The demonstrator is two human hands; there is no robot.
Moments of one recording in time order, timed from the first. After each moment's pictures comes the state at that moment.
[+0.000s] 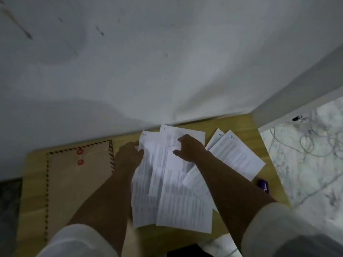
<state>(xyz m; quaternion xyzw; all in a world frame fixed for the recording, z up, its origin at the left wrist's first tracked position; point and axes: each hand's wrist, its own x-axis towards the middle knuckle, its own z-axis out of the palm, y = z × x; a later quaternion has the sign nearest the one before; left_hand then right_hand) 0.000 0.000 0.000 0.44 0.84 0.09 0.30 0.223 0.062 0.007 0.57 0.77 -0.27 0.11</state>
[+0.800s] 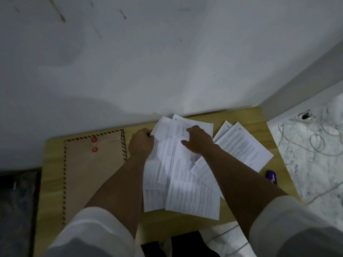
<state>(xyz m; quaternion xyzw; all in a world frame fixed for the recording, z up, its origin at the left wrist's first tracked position) 0.023 0.028 -0.020 0.43 0.82 0.17 0.32 0.234 0.087 -0.026 0.60 0.75 -0.24 0.13</state>
